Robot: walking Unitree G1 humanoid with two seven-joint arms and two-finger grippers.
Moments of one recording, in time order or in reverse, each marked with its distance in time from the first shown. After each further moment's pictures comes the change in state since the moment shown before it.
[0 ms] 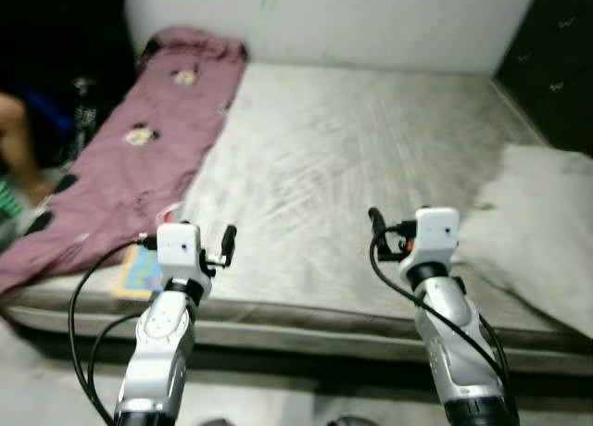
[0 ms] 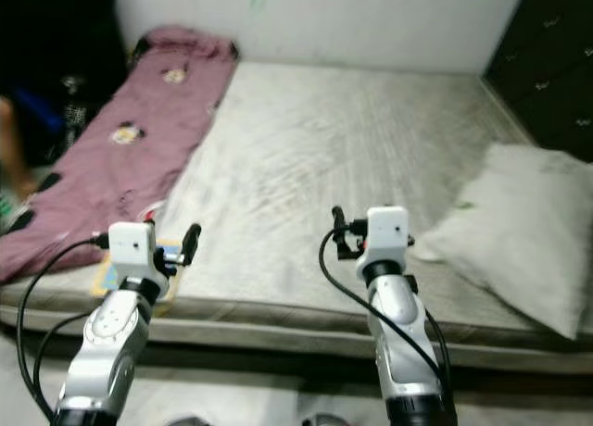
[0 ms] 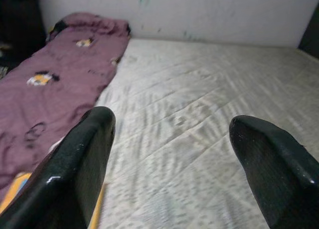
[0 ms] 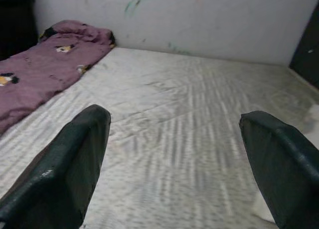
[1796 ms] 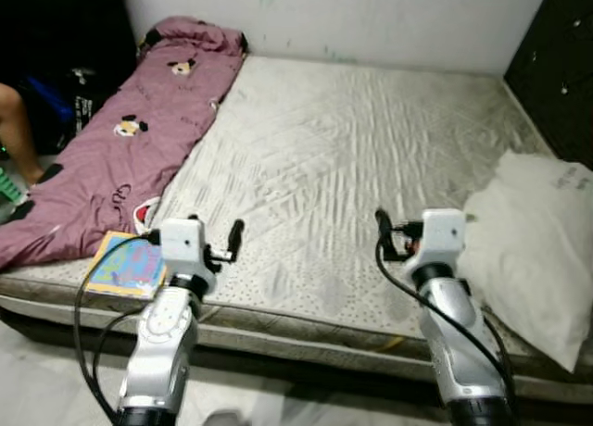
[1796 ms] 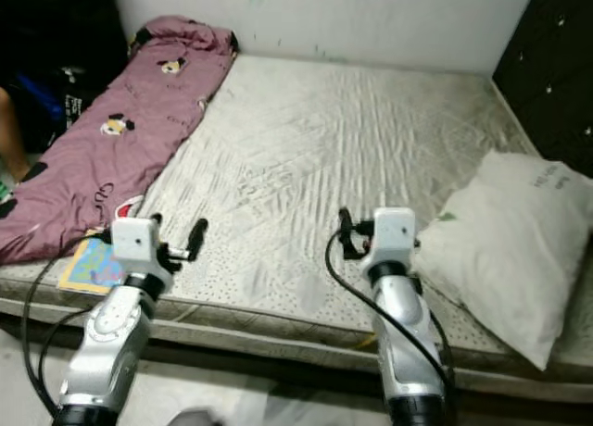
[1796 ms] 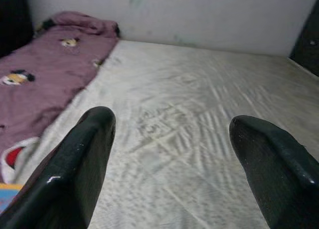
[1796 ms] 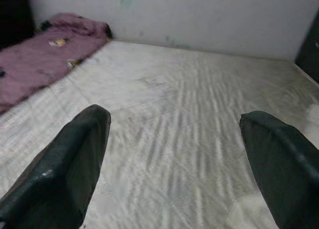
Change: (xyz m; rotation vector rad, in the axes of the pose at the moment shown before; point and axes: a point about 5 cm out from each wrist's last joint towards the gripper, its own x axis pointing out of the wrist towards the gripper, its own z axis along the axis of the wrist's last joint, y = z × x) left arm -0.003 0.003 0.001 -0.021 -0.012 -0.028; right arm 0.002 0.005 0.000 0.030 0.002 -0.003
